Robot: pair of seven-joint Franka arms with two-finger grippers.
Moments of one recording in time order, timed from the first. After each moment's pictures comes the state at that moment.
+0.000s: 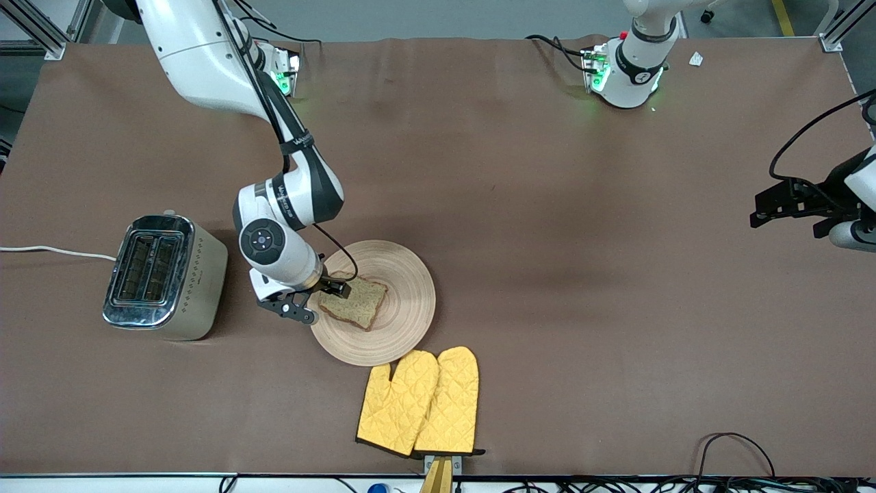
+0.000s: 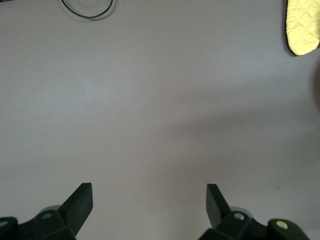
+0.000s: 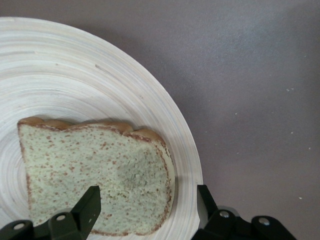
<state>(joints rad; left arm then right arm) 0.28 0.20 -0.38 -1.34 0.03 1.56 0.10 0.52 0.61 -0.13 -1.71 0.13 2.27 0.67</state>
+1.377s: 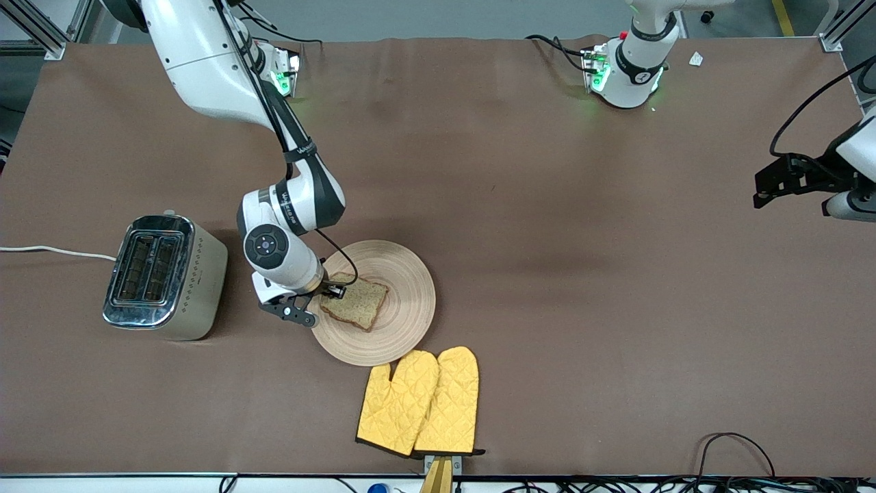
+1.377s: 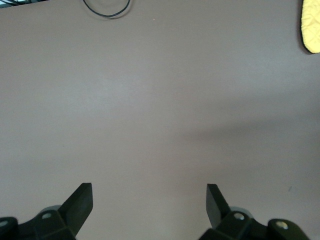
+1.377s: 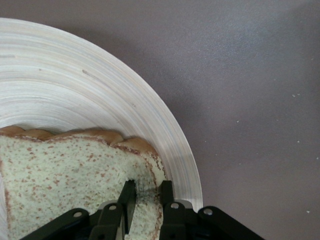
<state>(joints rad) -0.02 0.11 -0.04 -1.41 0.03 1.56 0.10 0.52 0.64 -0.14 -1.71 0.13 2.31 0.66</state>
